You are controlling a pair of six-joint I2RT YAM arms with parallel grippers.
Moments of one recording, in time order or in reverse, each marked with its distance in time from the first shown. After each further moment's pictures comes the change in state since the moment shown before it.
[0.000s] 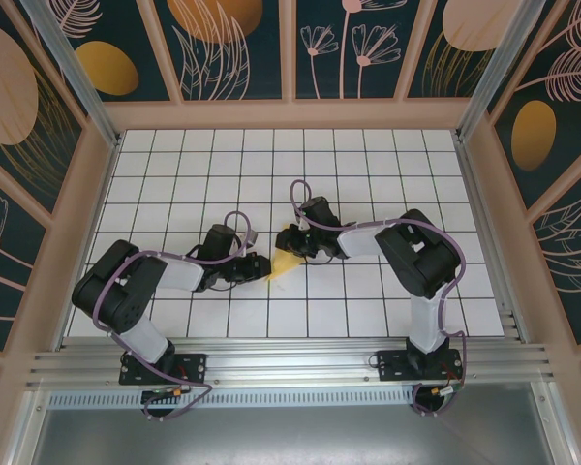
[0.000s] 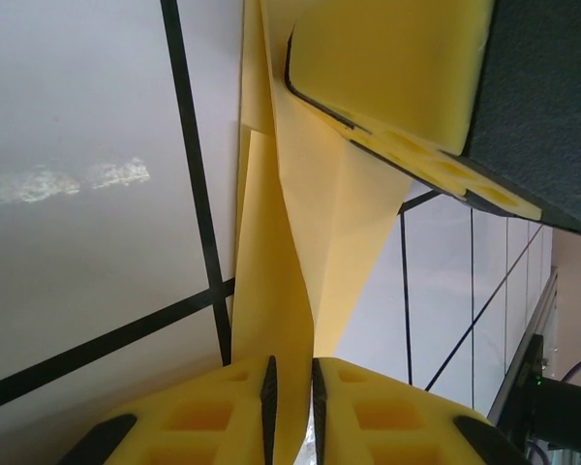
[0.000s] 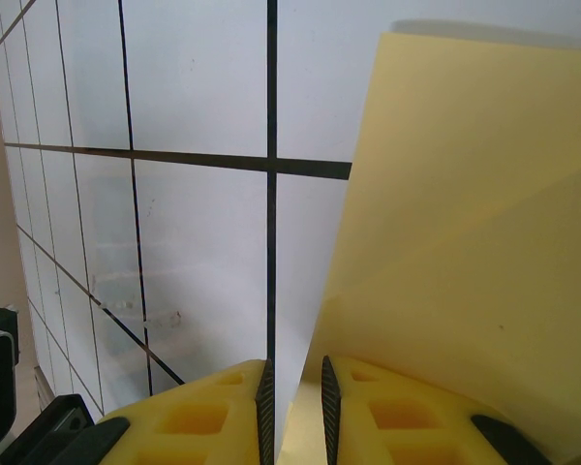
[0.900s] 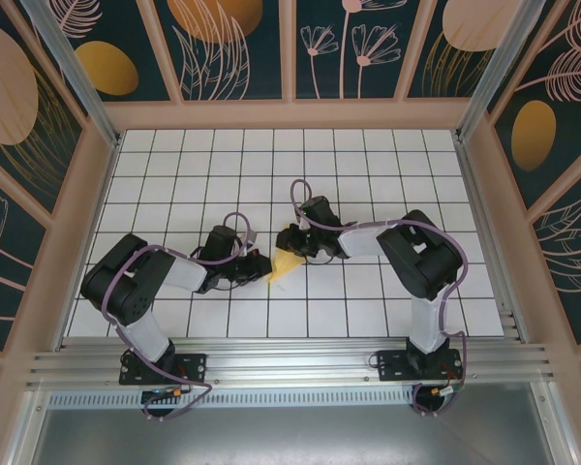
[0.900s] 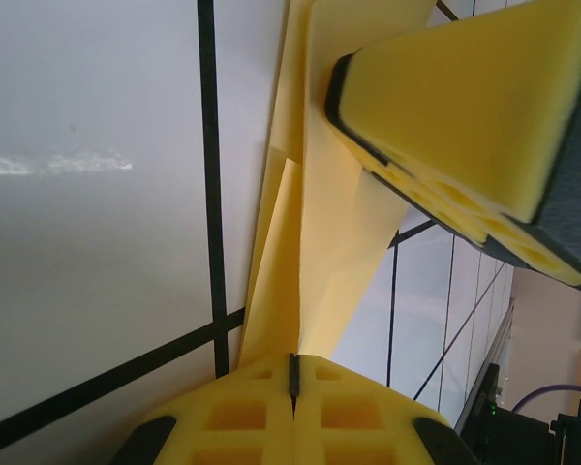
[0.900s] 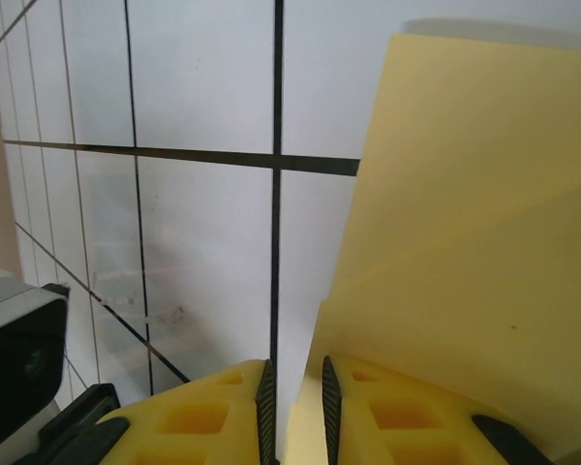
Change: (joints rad) left arm -0.005 0.067 -0.013 0.141 0.009 -0.163; right arm 0.001 -0.008 -0.002 -0.011 0.003 -0.011
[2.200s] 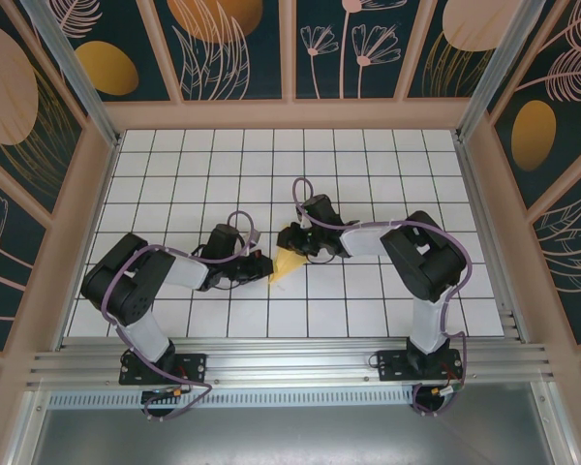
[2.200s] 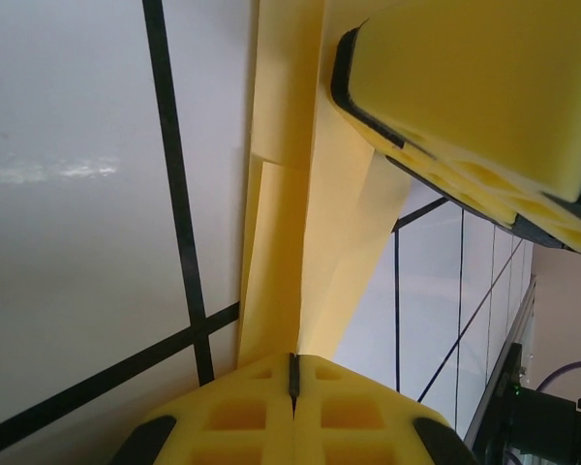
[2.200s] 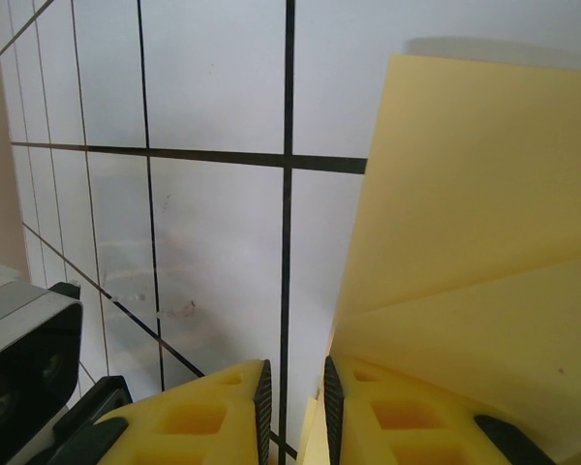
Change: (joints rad) left arm -0.007 0.000 0.026 -0.052 0.007 0.081; right arm -0.005 -0.032 0.001 -0.027 -0.004 -0.001
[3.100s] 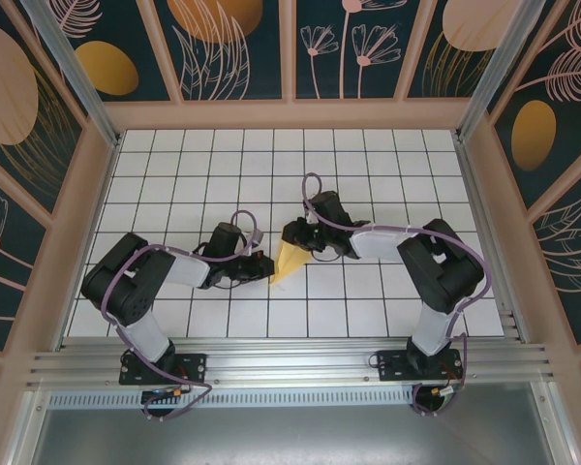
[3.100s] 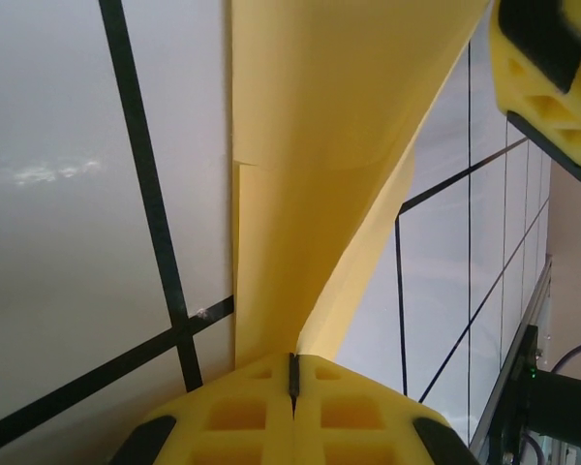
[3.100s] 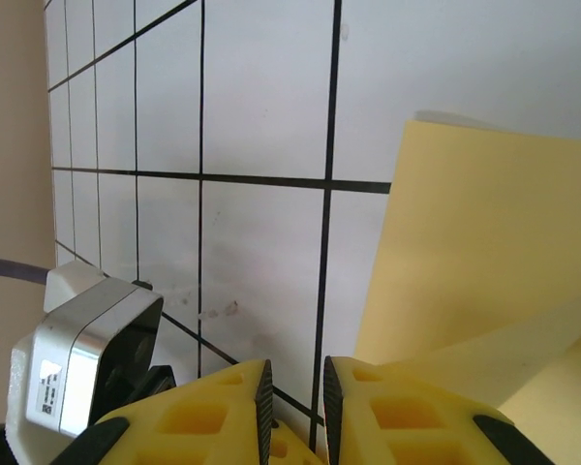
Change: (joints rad) left arm -0.011 0.000 0.027 -0.054 0.010 0.061; right arm -0.014 -0.120 -0.052 -0.003 0.035 0.000
